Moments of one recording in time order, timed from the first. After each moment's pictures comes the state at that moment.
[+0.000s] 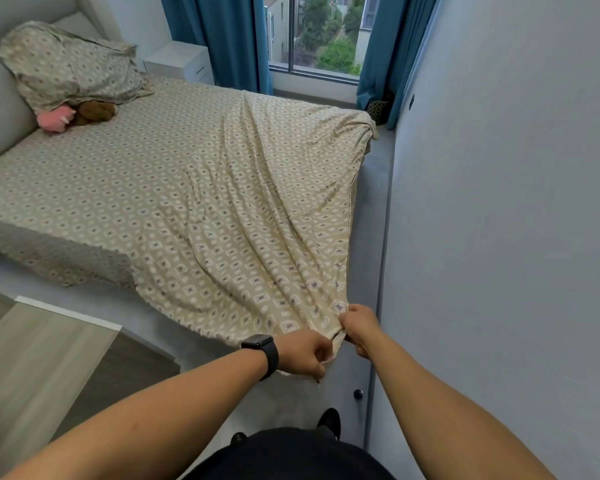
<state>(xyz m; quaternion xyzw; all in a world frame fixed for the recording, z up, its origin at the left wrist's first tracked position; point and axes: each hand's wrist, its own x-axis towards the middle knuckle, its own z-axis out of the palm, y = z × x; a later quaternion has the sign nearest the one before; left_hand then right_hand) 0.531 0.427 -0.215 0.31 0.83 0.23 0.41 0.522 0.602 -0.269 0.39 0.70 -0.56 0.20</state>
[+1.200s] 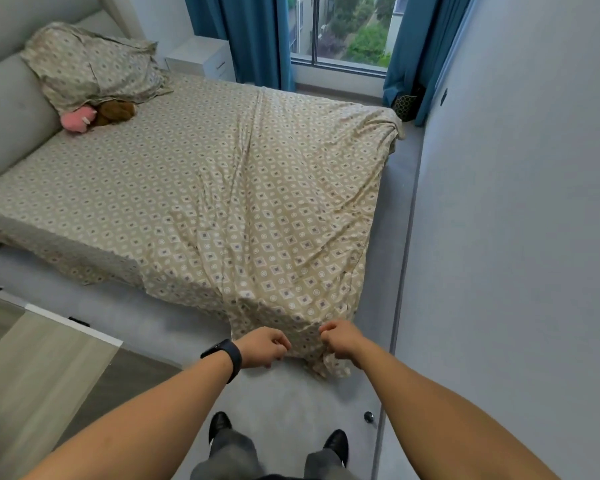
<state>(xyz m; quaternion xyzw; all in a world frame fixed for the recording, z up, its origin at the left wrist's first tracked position) 0.440 0.388 -0.257 0.02 0.85 0.31 0.43 0.445 0.605 -0.262 0.20 0.79 -0.45 0.36</state>
